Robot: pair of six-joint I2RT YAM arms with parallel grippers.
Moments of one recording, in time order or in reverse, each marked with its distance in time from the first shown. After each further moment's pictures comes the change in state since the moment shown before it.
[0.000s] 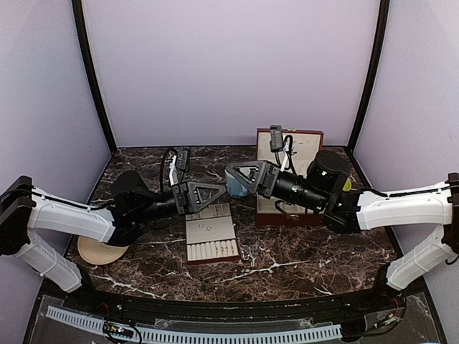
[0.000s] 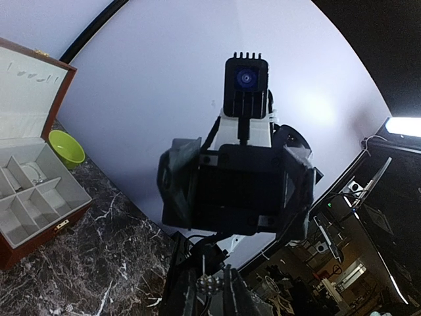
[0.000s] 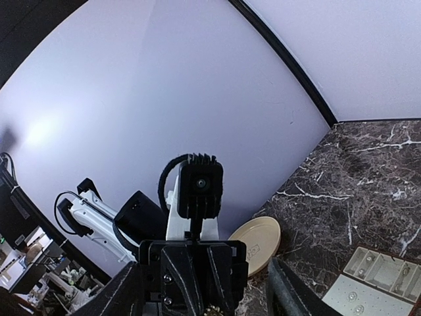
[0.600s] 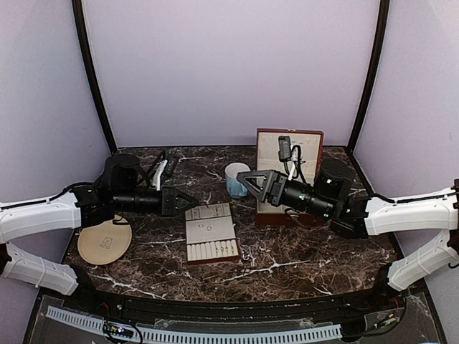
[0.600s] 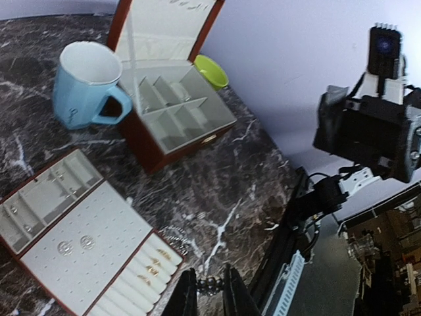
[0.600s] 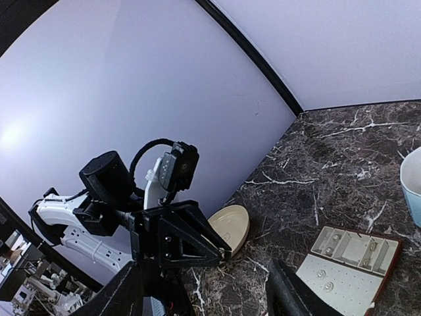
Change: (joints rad) left arm 0.140 -0.305 0.091 -0.996 -0.049 0.344; right arm -0.025 -0.077 -0.093 -0.068 0.067 -0.015
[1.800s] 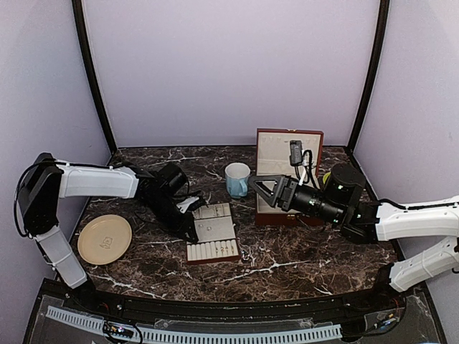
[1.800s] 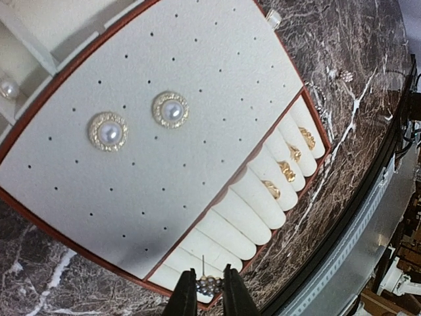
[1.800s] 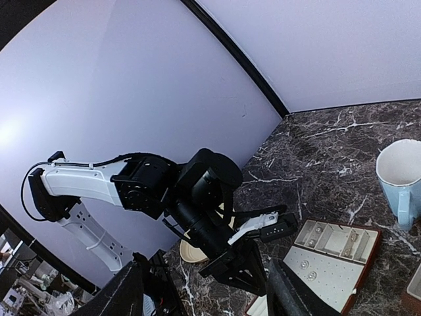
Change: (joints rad) left arm 0.064 0.564 0.377 -0.731 0.055 0.339; right arm -0.002 -0.108 -0.085 -0.042 0.046 -0.025
